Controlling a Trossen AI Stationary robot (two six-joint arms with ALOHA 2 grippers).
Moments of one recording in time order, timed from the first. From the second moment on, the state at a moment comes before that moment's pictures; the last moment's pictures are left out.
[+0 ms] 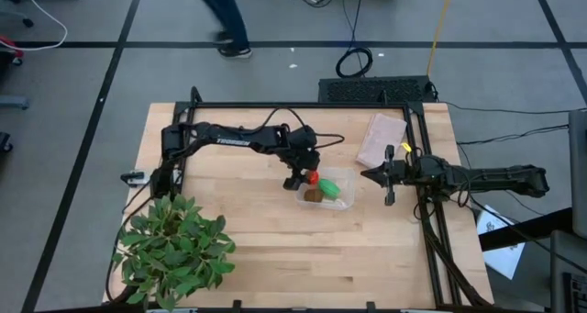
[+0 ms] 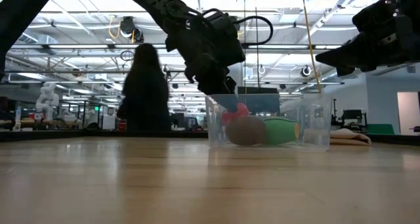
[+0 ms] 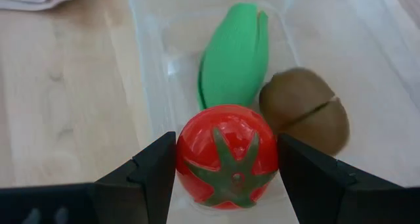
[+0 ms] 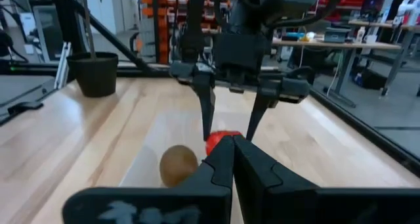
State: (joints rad) left arm 0.22 2.03 1.48 -0.43 0.36 0.47; right arm -0.06 0.29 0.02 0.20 0.03 -0.04
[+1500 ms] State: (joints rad) left arm 0.16 2.24 1.82 -0.78 0.20 0.44; right arm -0.07 0.33 0.02 0.22 0.02 -0.04
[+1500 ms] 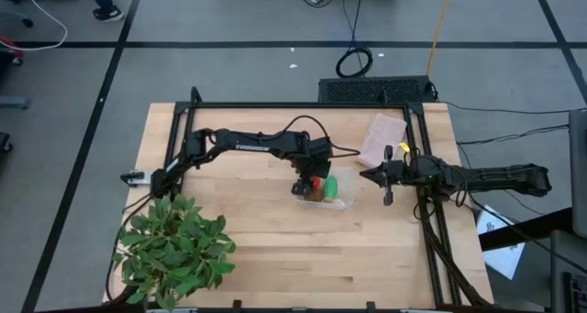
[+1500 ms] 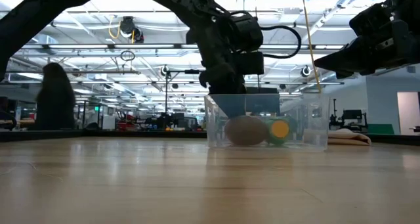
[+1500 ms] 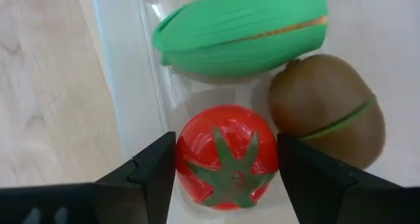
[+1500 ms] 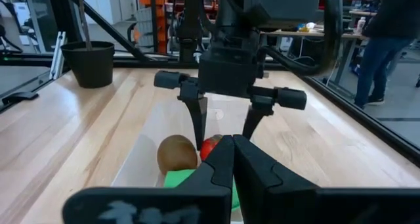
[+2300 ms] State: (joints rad) left arm 0.16 2.25 1.82 -0.79 0.20 0.47; right arm -0.07 0.34 0.02 0.22 0.02 -0.04
